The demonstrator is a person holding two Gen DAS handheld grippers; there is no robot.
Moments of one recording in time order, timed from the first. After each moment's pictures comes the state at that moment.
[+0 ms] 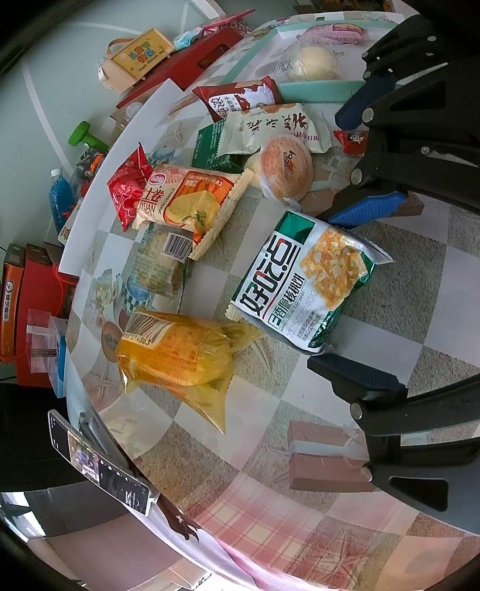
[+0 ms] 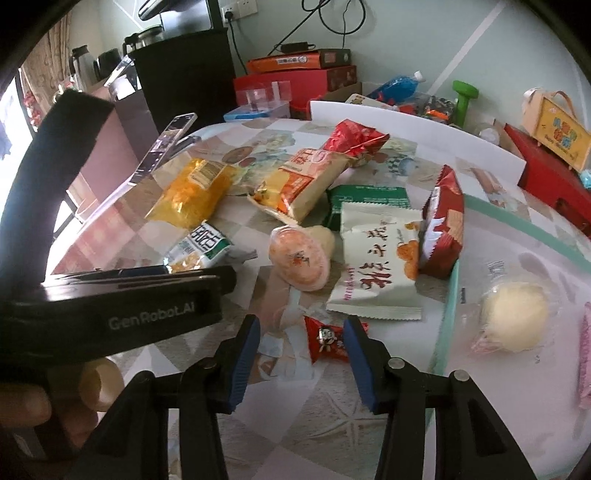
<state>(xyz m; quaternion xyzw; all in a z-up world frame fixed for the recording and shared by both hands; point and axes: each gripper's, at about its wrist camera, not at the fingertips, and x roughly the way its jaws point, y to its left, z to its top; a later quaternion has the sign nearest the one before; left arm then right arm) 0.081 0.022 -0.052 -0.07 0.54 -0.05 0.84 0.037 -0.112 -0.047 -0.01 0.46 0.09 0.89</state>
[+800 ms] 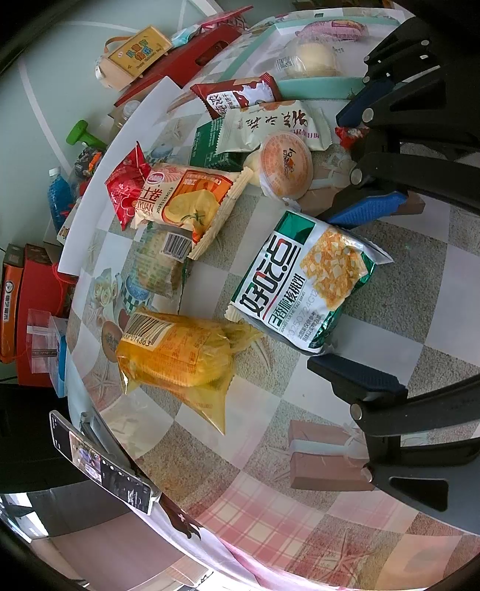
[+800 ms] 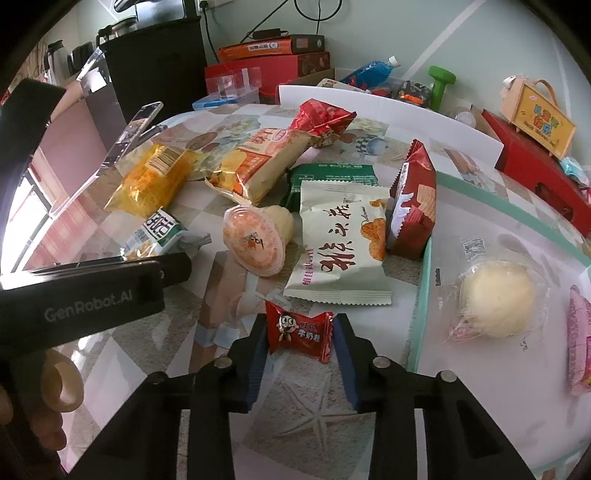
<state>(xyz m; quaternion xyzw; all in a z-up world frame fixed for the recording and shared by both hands) 0.082 0.022 -0.053 -0.07 0.54 -0.04 0.84 0.043 -0.124 -0.060 -0.02 0.48 0.04 0.88</state>
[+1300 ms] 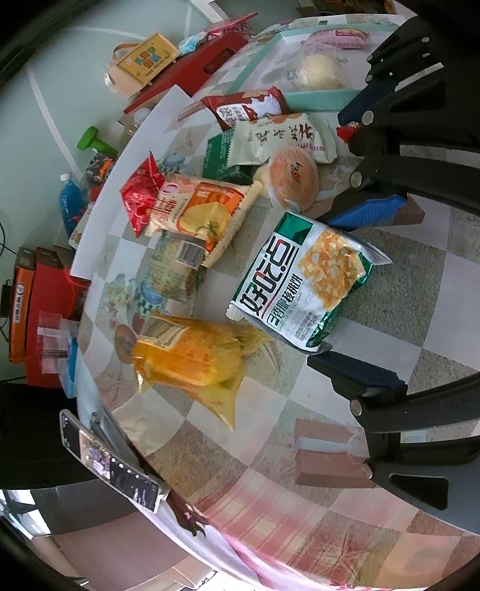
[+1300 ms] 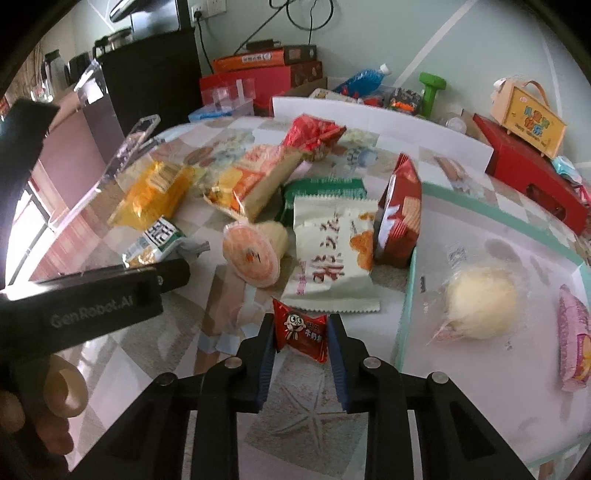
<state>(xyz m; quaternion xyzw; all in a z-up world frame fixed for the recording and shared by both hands) 0.077 0.024 -0.041 -0.08 0.52 -0.05 0.85 0.037 -0.126 -0.040 0.00 0.46 0.04 0.89</state>
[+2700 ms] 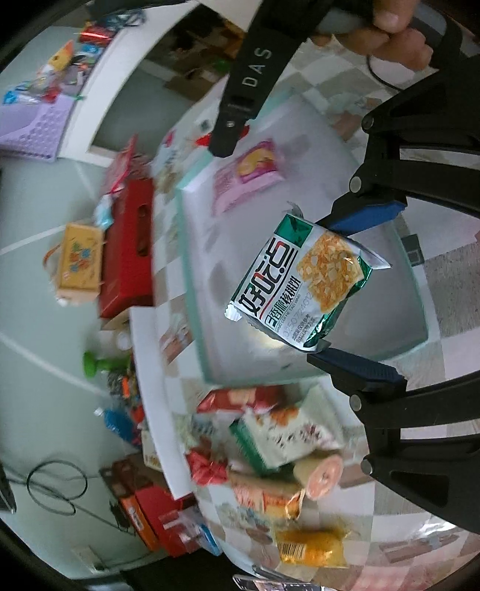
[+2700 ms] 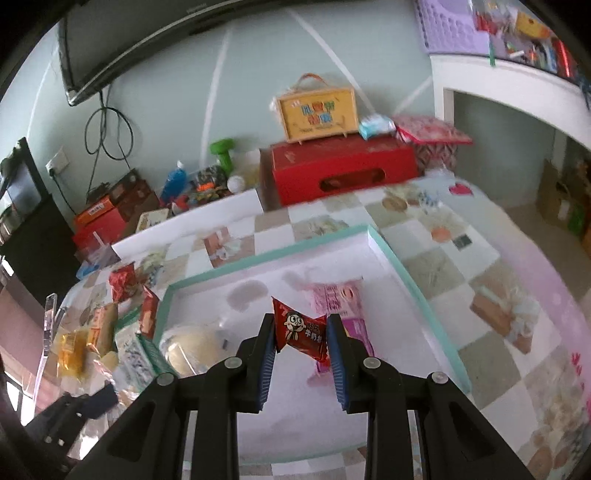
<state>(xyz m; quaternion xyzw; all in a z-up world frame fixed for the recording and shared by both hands) -0.004 -0.188 -0.001 0.11 0.42 -0.29 0.85 -0.048 -0.343 0.029 0.16 0.37 -0.20 0.89</state>
